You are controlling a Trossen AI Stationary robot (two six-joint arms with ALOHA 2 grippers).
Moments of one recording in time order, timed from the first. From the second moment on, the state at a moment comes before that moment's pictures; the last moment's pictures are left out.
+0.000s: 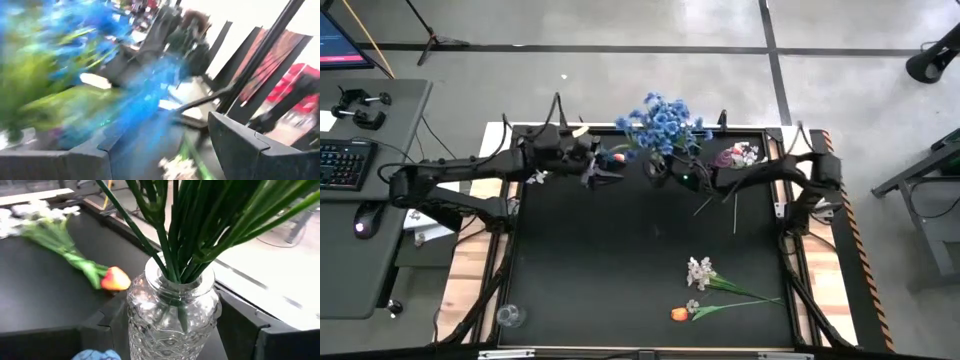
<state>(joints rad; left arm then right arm) 0.28 1.14 0.86 0.21 0.38 -0.36 -0.21 1.72 0.88 0.42 0.61 0.15</state>
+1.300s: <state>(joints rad) 0.26 0.90 0.86 0.29 0.30 -0.38 -0.27 1.58 0.88 0.08 0.54 0.18</state>
